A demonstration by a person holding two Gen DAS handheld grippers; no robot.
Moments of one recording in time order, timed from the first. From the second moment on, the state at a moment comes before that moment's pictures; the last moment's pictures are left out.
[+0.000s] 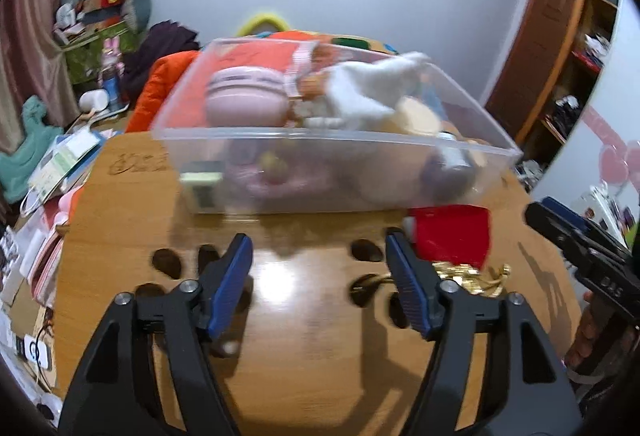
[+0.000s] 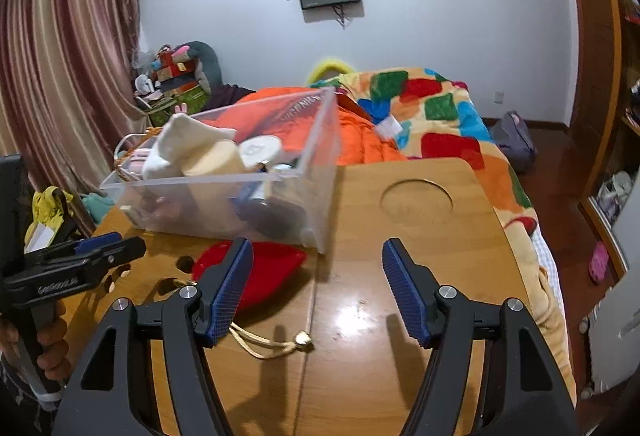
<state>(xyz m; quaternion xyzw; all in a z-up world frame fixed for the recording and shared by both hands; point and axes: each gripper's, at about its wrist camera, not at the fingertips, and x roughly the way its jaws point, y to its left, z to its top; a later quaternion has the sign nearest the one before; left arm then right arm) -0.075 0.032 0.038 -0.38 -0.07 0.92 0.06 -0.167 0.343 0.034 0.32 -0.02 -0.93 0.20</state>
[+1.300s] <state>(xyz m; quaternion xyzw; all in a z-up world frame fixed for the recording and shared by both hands) -0.059 0.048 0.045 -0.36 -0.08 0.92 0.11 -0.170 0.316 0.016 0.35 -0.01 -0.91 0.24</state>
